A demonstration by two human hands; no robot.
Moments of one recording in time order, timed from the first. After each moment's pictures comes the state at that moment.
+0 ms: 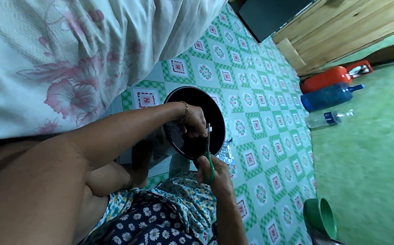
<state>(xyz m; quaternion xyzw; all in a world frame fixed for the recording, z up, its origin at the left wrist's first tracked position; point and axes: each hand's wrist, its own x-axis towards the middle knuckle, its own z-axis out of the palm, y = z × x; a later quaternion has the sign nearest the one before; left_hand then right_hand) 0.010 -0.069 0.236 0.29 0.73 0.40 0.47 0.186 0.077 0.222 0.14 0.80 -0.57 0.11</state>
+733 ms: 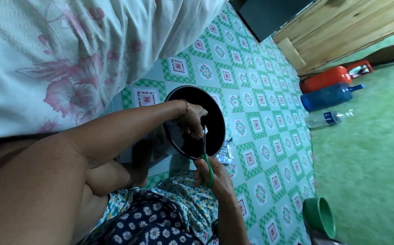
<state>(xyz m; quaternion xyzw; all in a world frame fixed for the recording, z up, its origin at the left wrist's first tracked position) 0.008 -0.066 0.235 0.27 0.74 0.41 0.46 0.188 0.079 0.229 0.13 0.83 -0.51 0.19</state>
